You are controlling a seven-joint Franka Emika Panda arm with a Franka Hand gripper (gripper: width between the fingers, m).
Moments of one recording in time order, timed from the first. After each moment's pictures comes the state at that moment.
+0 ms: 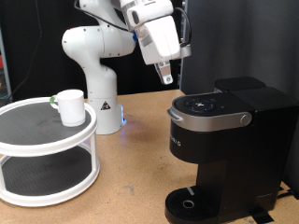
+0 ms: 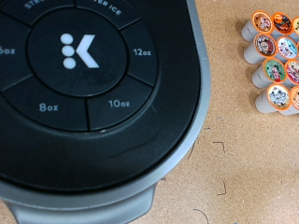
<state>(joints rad) 0.05 -0.35 0.00 -2.44 0.33 2.47 -0.84</state>
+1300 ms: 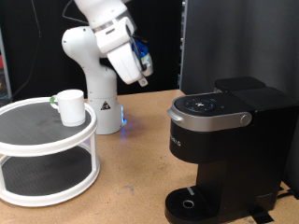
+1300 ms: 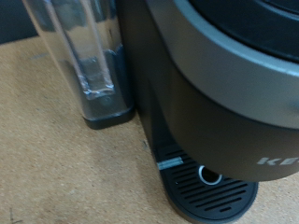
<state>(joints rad) 0.02 -0.49 -0.14 -2.59 0.52 2.13 -0.85</state>
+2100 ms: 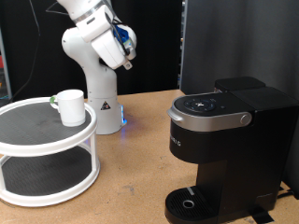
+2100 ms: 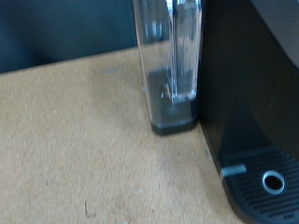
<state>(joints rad) -0.03 -0.65 -0.23 -2.64 0.48 1.90 -0.94</state>
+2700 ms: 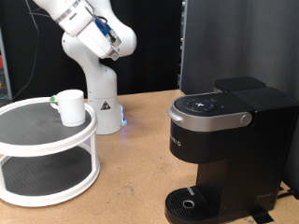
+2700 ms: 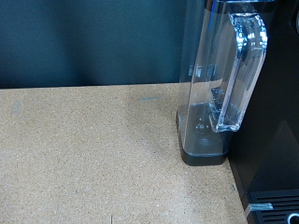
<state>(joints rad) -0.05 -0.78 -0.38 -2.70 0.45 1.76 -1.14</state>
